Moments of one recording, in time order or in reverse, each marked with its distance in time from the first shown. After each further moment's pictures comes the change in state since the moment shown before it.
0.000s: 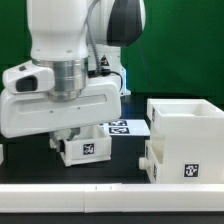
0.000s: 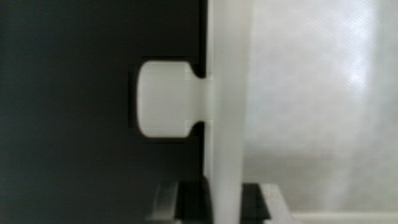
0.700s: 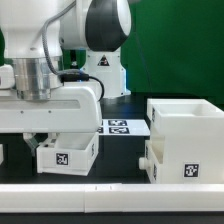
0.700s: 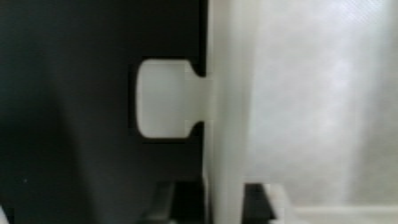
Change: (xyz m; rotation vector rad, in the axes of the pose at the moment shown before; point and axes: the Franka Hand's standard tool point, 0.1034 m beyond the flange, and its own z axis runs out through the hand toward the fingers) arm 0.005 0.024 0.000 0.019 0.099 0.389
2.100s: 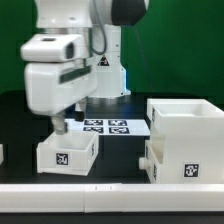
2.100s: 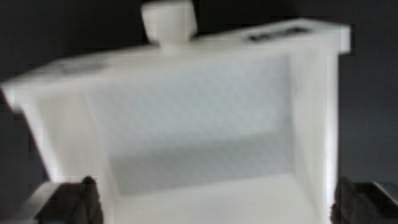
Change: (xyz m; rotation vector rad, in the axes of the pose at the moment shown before) arm -0.039 -0.051 -0.040 -0.030 -0.005 -1.459
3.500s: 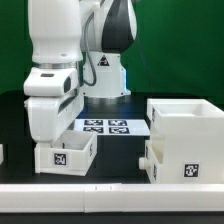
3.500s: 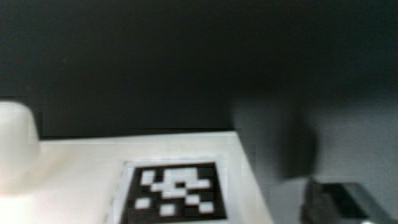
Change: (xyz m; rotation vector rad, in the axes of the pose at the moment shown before) arm -0.038 -0.035 0.051 0.074 -0.007 -0.040
